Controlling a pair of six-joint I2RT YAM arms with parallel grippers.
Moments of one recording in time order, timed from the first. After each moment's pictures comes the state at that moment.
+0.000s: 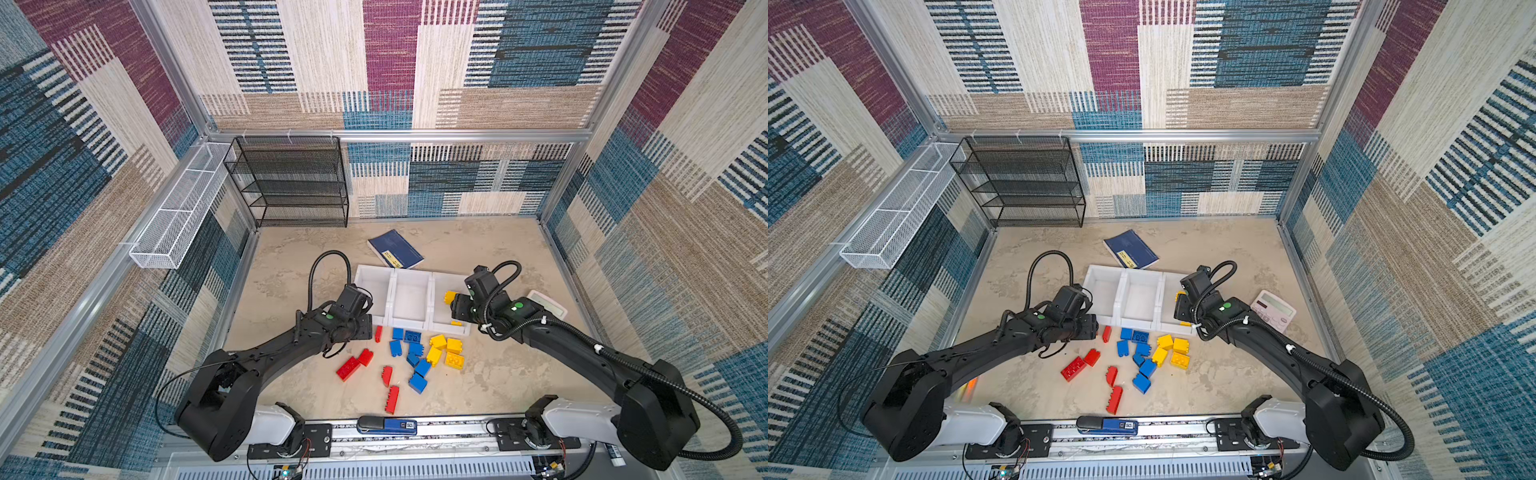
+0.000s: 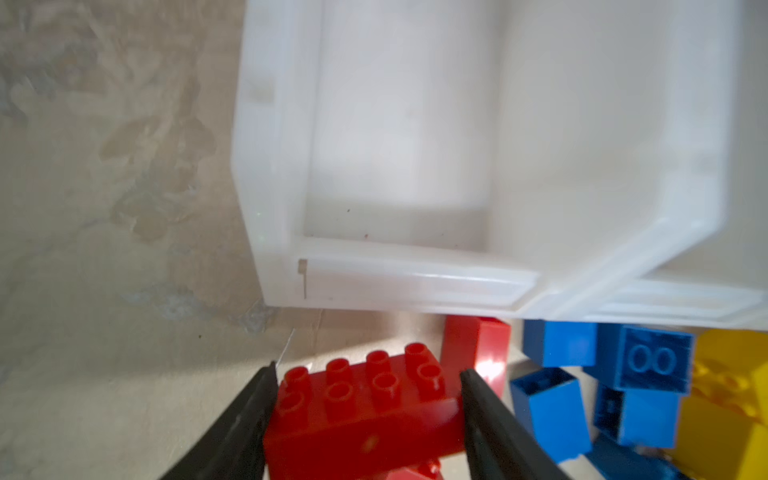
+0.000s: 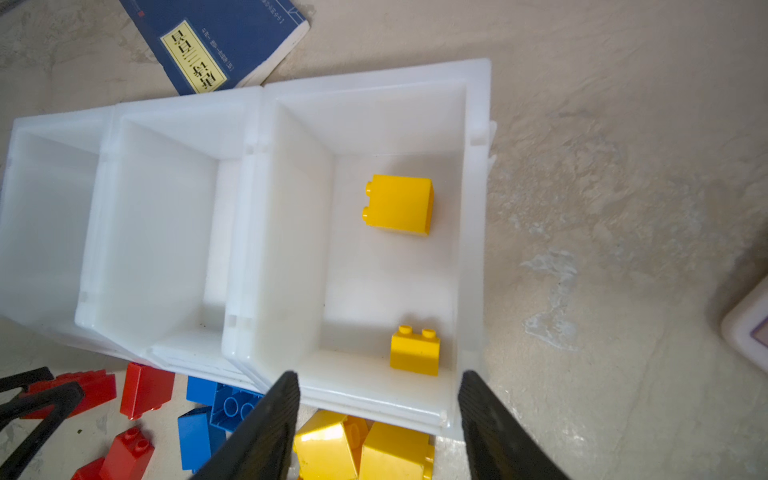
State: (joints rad) left arm -0.58 1.36 0.79 -0.44 -0.09 -0.51; right arm 0.55 1.25 0.84 -0.52 0.14 0.67
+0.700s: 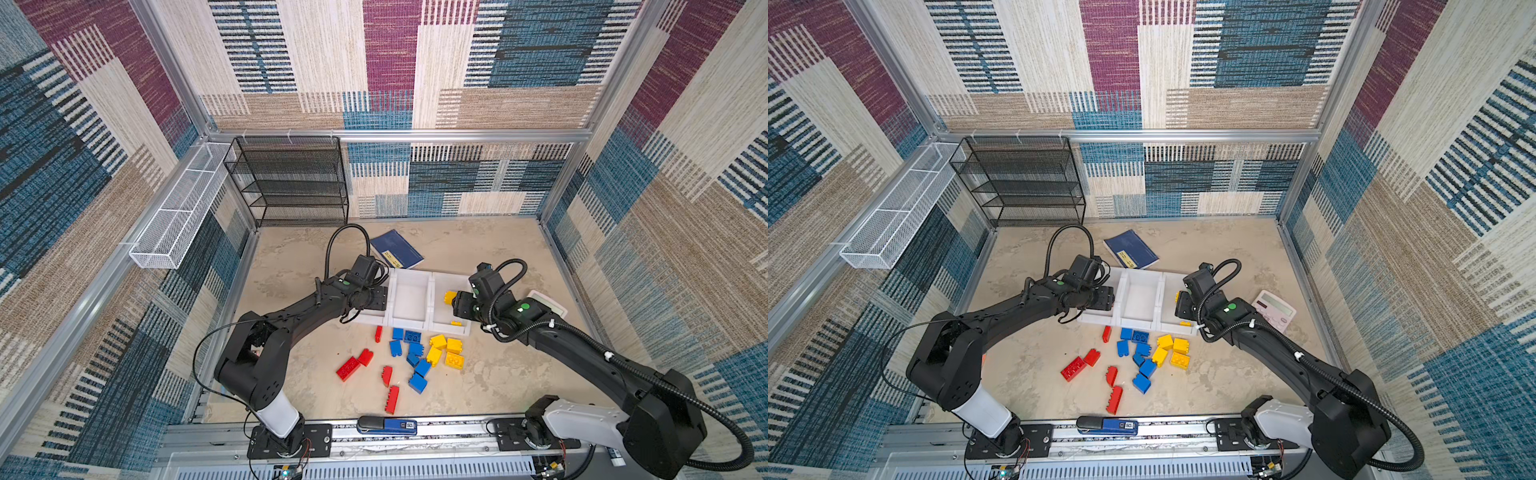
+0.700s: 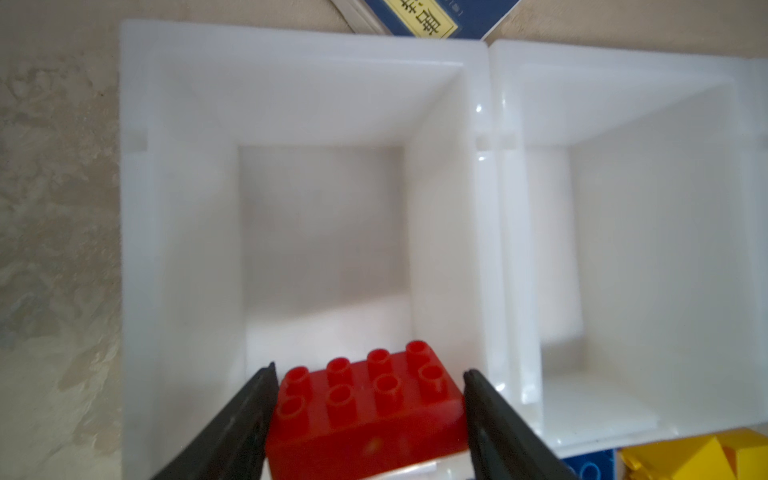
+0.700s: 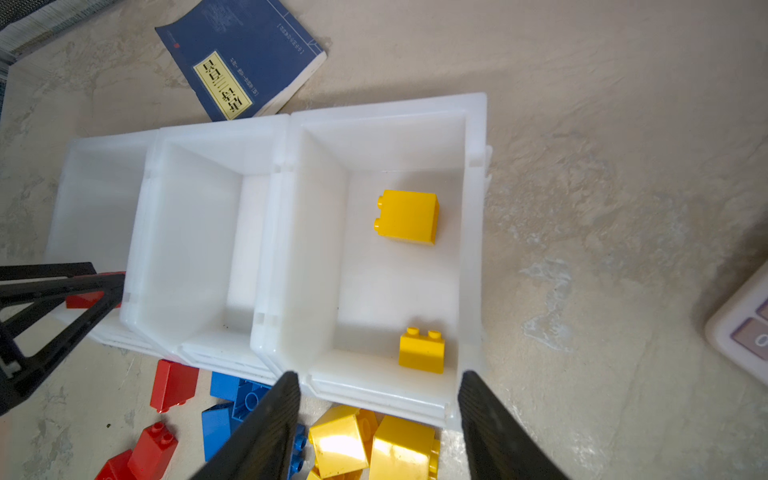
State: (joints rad) left arm -0.54 1.64 1.08 -0.45 -0.05 -0.36; right arm 0.55 1.20 0.85 -0.54 0.14 0.67
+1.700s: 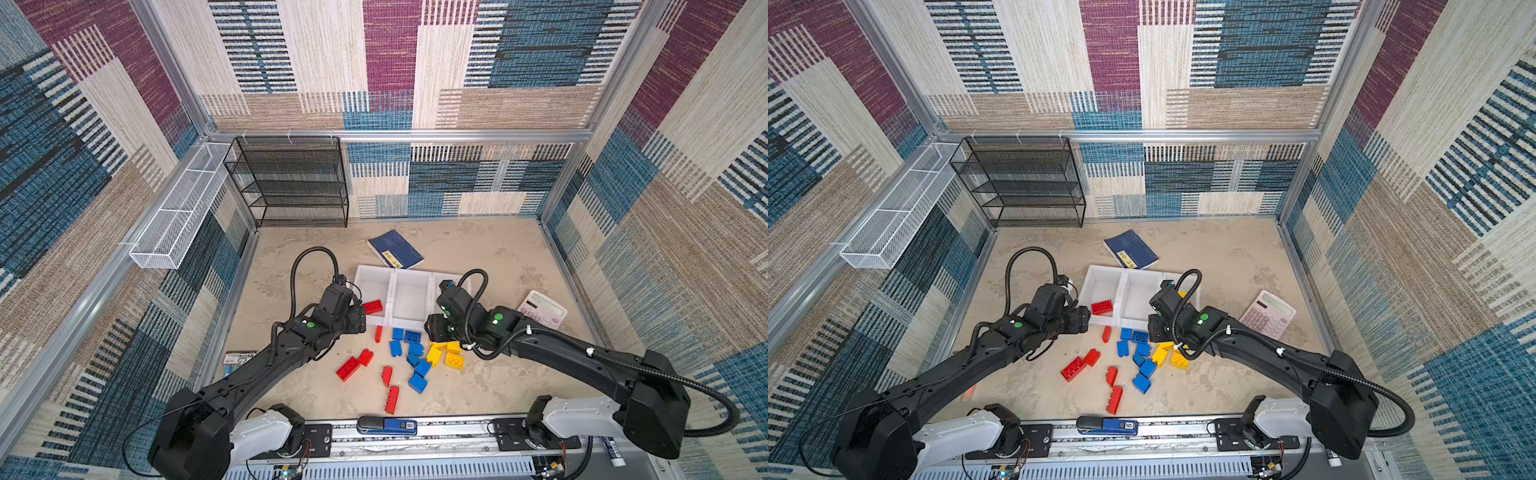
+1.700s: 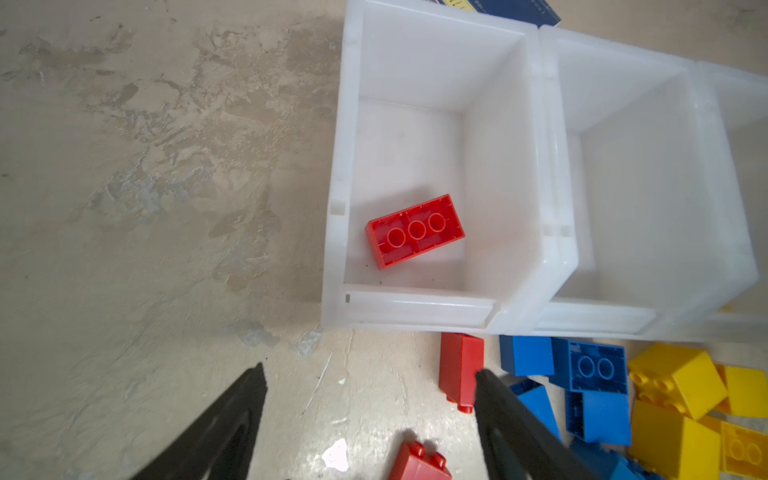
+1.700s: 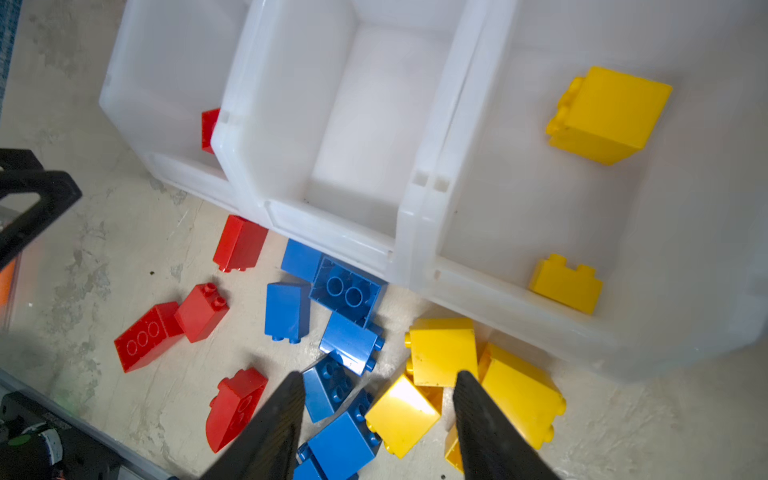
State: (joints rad) left arm -0.53 1.14 0.71 -0.42 -0.16 -0.44; right arm 0.86 1.31 0.90 -0.57 0.11 0.67
